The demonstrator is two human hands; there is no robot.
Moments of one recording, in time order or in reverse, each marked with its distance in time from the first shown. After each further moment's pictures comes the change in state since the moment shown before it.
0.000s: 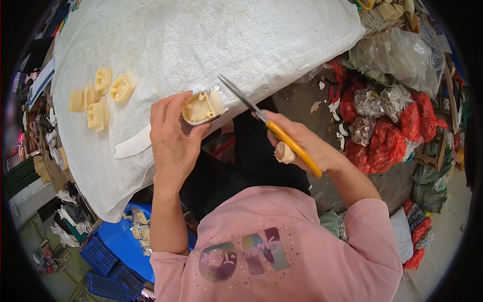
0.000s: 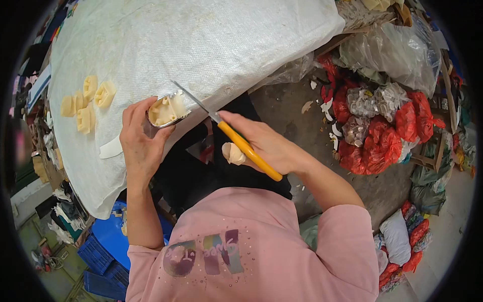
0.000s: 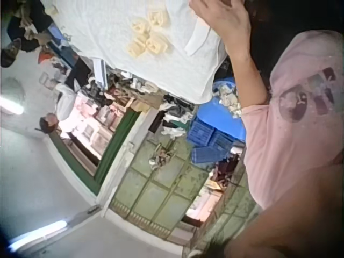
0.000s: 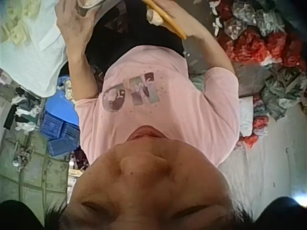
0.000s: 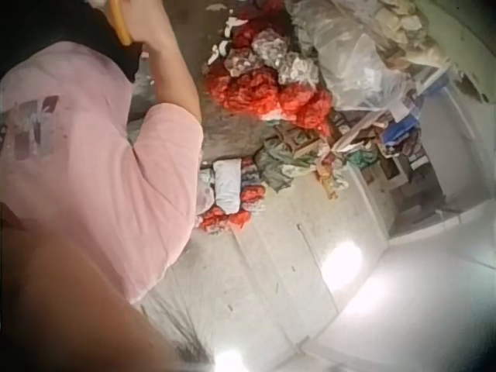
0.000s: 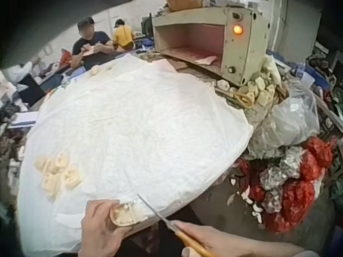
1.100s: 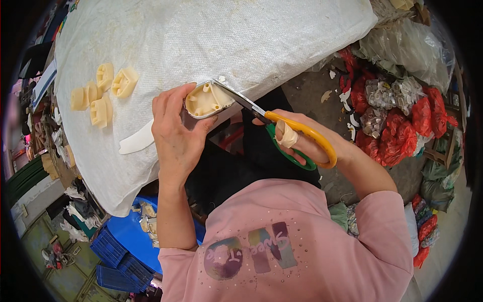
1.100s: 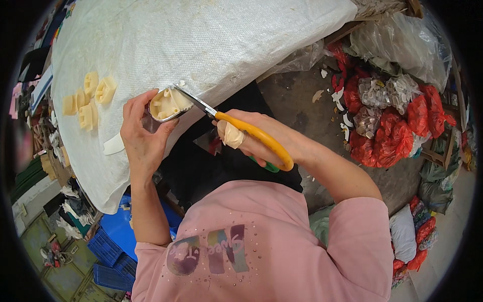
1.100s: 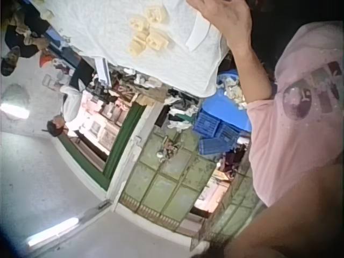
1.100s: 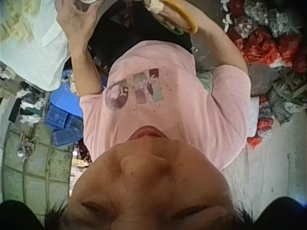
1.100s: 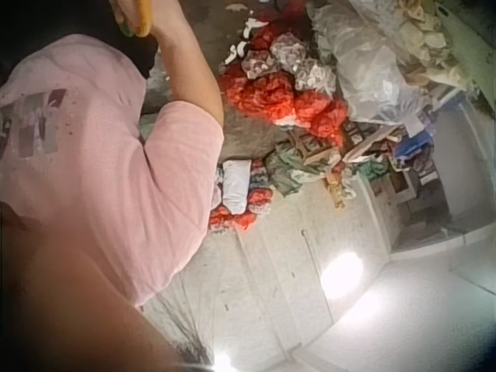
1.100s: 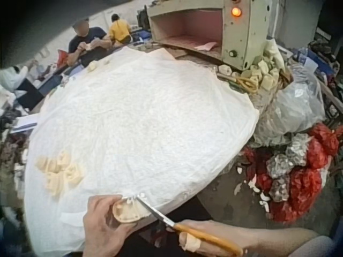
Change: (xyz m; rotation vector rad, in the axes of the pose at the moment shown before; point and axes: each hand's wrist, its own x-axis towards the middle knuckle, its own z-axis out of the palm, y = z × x) left_hand 0.000 -0.006 0.003 -0.004 -0.019 -0.022; right_hand 0.013 -0.028 0.003 0.249 -0.146 0.234
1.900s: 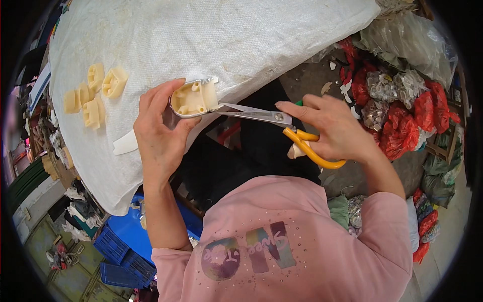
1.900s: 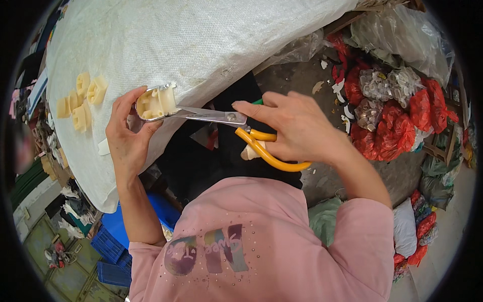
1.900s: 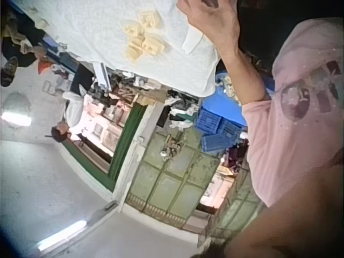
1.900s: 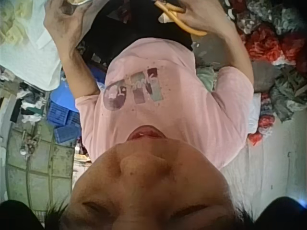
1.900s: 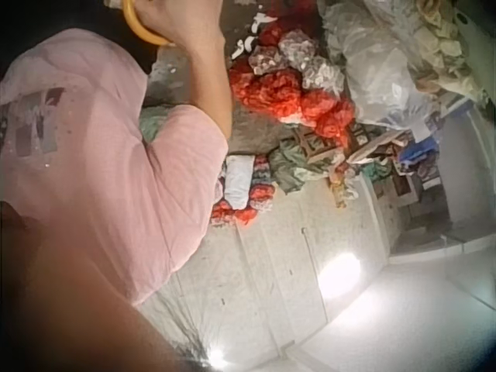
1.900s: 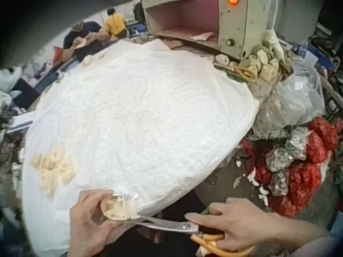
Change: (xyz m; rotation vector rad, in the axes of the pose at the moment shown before) left_hand 0.005 -0.006 -0.009 -0.076 -0.083 -0.020; right_hand -0.027 0.011 -0.028 -1.054 0.288 -0.163
